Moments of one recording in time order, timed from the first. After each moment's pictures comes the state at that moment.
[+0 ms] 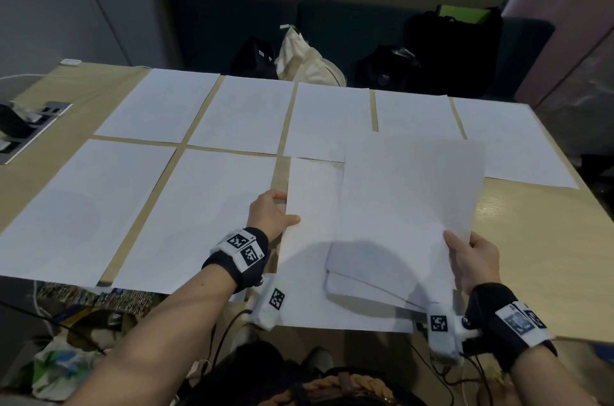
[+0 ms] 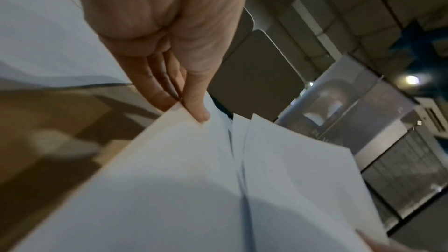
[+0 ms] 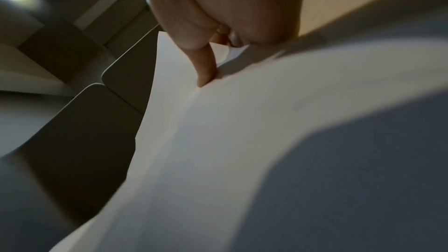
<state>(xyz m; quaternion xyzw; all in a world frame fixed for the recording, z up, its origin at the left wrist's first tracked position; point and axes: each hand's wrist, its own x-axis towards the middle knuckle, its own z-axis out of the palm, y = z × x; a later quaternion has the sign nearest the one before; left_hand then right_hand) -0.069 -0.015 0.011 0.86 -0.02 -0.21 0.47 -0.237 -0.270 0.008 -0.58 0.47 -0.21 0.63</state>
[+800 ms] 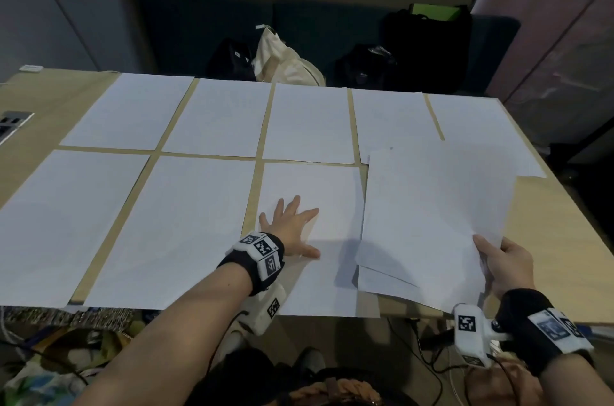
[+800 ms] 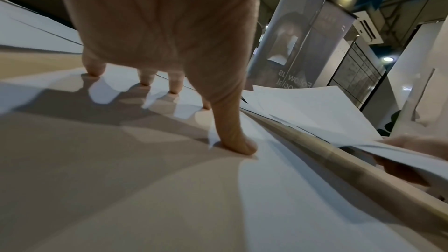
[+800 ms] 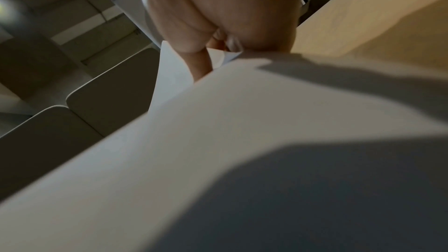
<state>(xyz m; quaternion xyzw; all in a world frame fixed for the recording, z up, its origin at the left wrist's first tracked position) -0.079 -0.057 -0.011 0.90 -0.30 -0.31 0.10 -0.281 -0.327 0.005 -0.55 0.52 -0.27 0.60</state>
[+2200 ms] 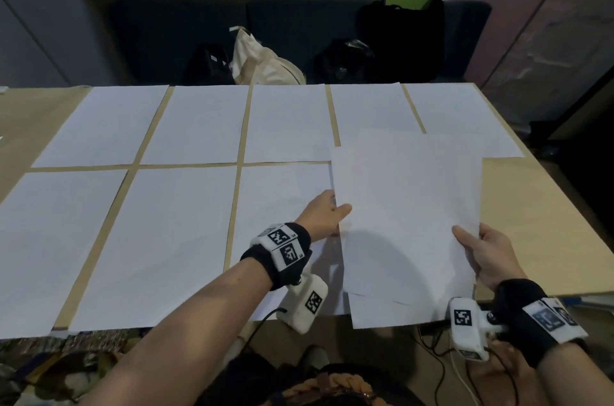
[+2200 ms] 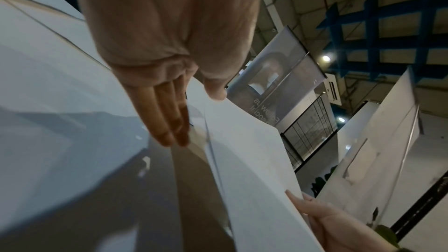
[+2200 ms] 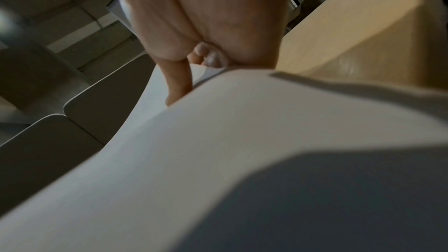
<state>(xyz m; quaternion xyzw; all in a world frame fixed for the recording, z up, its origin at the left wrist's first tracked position) -0.111 -0.123 0.032 0.78 -0.19 -0.40 0.45 -0.292 -0.325 0.009 -0.55 0.47 -0.19 0.66</state>
